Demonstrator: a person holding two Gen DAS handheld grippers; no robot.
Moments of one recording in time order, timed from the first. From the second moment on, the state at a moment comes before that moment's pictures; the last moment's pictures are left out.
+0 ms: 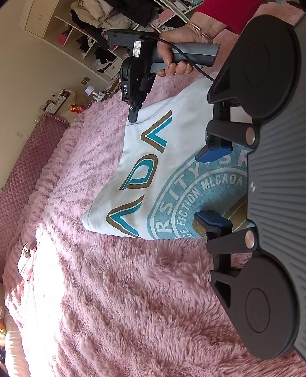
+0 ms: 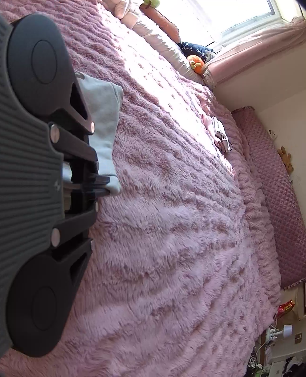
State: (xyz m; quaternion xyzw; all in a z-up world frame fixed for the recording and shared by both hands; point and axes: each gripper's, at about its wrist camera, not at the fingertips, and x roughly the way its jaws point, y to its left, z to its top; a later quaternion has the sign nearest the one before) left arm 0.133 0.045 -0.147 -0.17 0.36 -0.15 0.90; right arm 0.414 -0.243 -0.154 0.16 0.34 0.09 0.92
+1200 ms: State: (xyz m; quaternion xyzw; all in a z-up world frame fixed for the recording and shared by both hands) left arm 0.107 -0.004 -0.140 -0.11 0.40 -0.09 0.90; right arm 0.238 -0.219 -0.173 0.11 0.38 0.12 0.91
